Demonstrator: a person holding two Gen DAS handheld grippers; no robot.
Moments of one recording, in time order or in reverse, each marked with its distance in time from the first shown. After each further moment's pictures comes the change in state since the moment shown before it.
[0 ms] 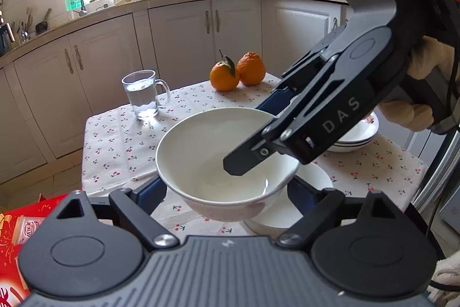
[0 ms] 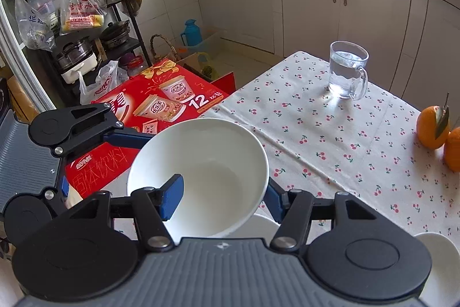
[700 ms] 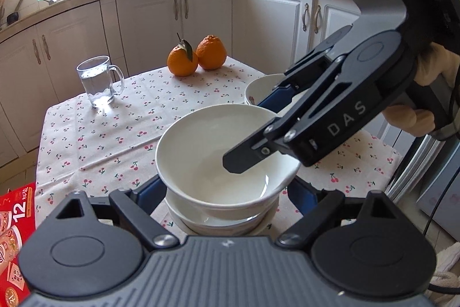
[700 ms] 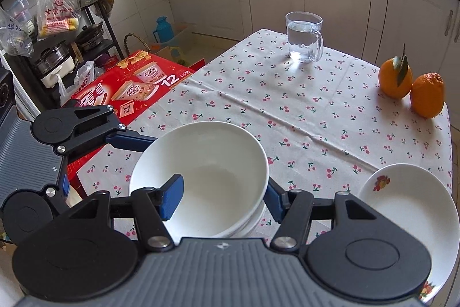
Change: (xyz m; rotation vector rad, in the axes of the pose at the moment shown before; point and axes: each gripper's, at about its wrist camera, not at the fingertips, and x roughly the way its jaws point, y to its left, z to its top) left arm 0.022 -0.039 -0.009 0.014 0.053 -0.105; right arm -0.024 -0.020 -0.058 0.094 0.013 -0.063
